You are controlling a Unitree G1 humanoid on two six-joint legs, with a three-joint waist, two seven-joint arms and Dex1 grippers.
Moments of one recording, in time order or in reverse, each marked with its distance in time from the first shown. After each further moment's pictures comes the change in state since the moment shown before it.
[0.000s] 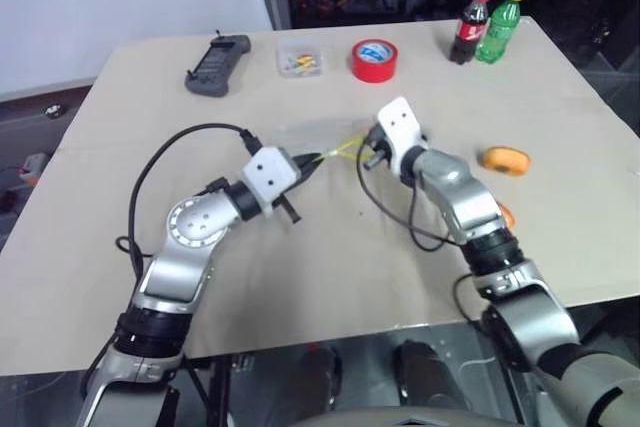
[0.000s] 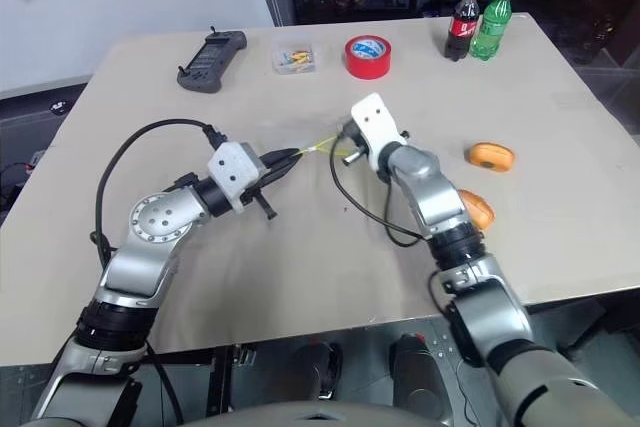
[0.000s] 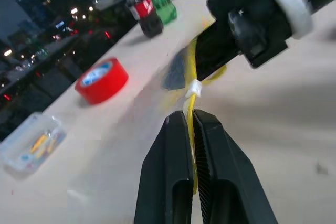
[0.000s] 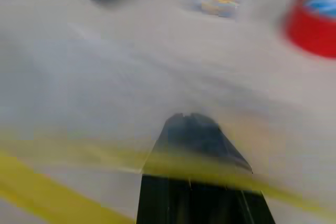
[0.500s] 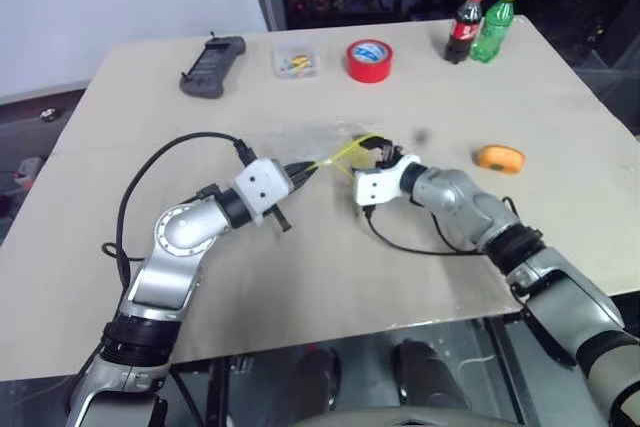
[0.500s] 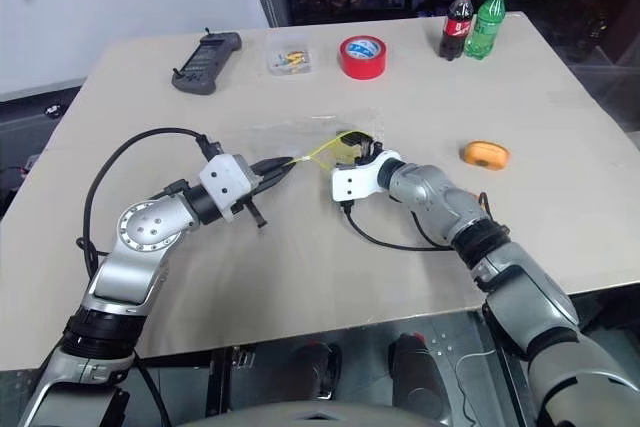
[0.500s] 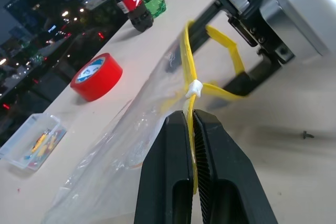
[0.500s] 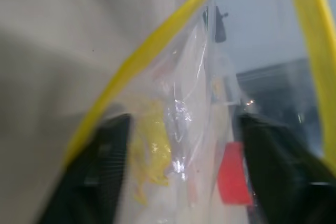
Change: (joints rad) left arm 0.041 0.027 0.017 0.006 0.010 -0.072 -0.035; right arm -0.073 -0.185 0.306 0.246 -0.532 -0.730 -0.133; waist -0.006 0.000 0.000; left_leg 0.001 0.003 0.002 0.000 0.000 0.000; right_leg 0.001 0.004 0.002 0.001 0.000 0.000
